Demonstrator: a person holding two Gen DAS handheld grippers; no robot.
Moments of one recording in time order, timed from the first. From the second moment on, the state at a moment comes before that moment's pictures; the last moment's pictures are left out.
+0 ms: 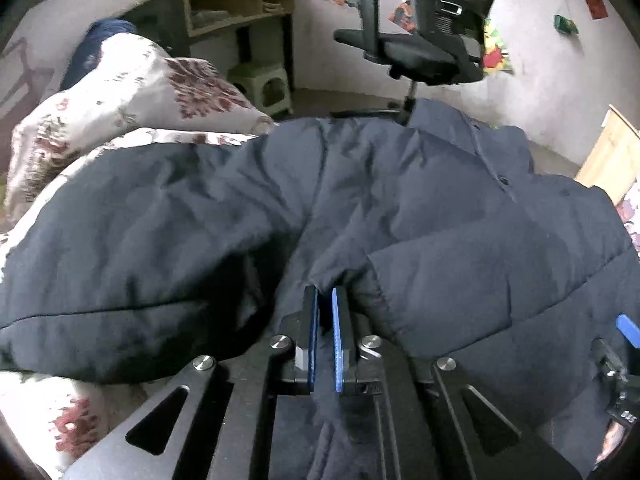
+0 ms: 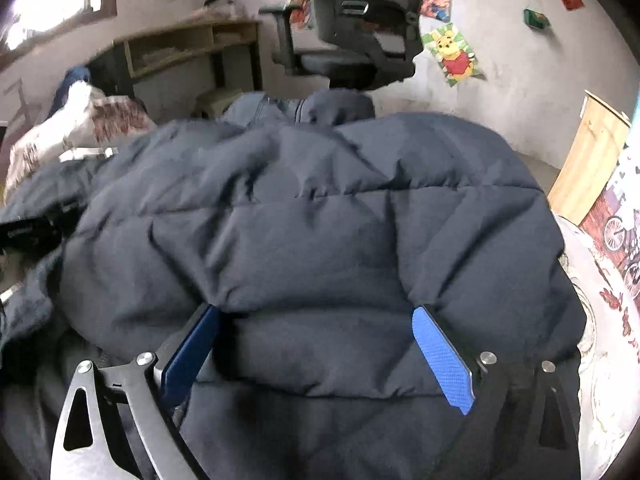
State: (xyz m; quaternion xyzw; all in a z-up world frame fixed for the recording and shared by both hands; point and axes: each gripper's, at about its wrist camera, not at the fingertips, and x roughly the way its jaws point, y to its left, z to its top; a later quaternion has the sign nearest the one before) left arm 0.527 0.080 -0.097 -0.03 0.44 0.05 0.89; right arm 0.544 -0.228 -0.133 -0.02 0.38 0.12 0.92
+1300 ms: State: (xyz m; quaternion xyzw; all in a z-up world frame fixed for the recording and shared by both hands) left arm 0.371 0.211 -0.017 0.13 0.30 0.40 0.85; right arm 0.532 -0.131 -0.115 -0.01 0.35 0.20 0.92
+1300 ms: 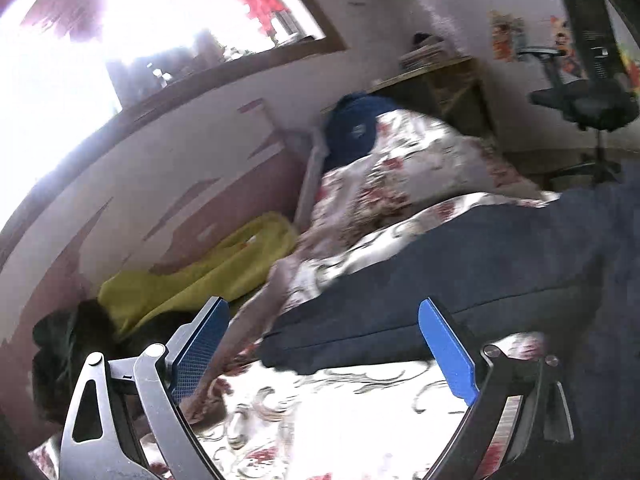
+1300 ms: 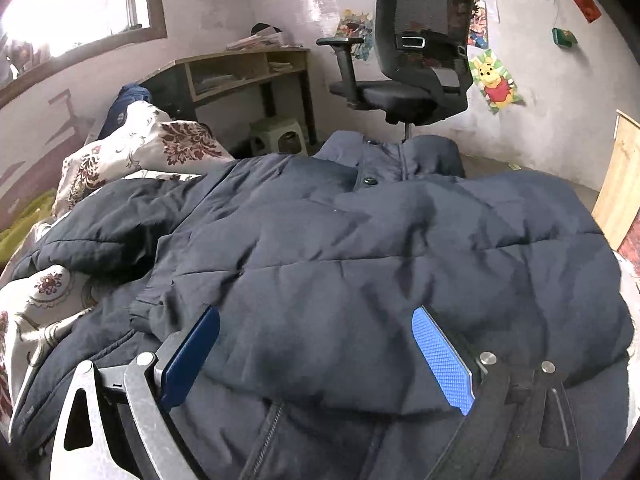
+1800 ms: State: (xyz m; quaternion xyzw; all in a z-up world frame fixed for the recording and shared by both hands) left arm 0.369 0.309 -0.048 -0.08 0.39 0.38 0.83; right arm 0.557 -0.109 -0.115 -0.06 0.34 0.18 0.92
